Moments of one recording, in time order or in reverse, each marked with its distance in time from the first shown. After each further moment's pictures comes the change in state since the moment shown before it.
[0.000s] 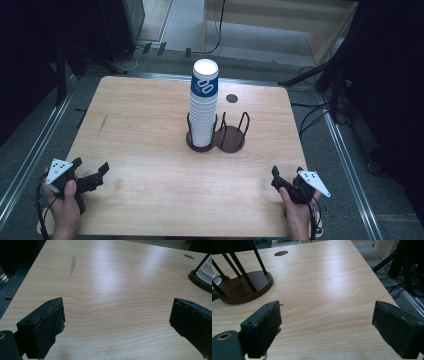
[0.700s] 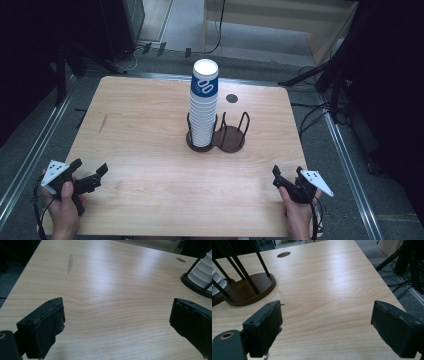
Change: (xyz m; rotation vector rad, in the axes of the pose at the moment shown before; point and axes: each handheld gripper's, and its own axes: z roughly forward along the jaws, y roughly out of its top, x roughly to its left) left arm 0.004 -0.002 -0.004 -0.010 -0.039 -0.023; right arm -0.005 0.002 0.001 0.004 0.033 0.031
